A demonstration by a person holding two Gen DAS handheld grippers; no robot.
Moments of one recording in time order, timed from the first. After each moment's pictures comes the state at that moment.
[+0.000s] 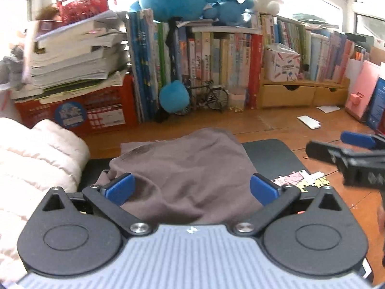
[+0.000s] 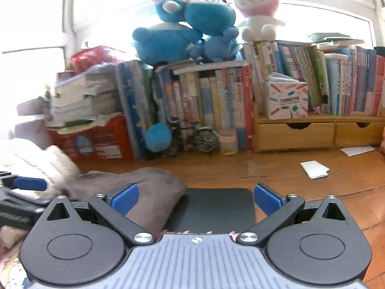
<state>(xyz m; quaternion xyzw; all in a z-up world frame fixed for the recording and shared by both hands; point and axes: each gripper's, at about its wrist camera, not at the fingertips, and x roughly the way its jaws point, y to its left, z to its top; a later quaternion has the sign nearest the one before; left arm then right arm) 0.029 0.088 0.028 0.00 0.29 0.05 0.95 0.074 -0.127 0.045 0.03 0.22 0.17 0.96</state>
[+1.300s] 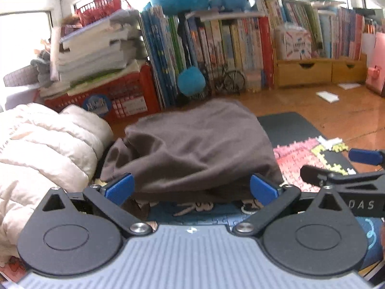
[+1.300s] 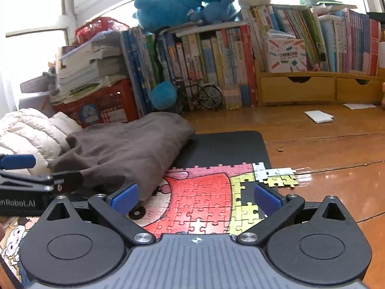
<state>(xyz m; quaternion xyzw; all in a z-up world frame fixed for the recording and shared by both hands) 0.000 0.055 -0.013 0.05 0.30 0.12 0.95 0.048 -0.122 -0.021 0.05 0.27 0.15 0.95</state>
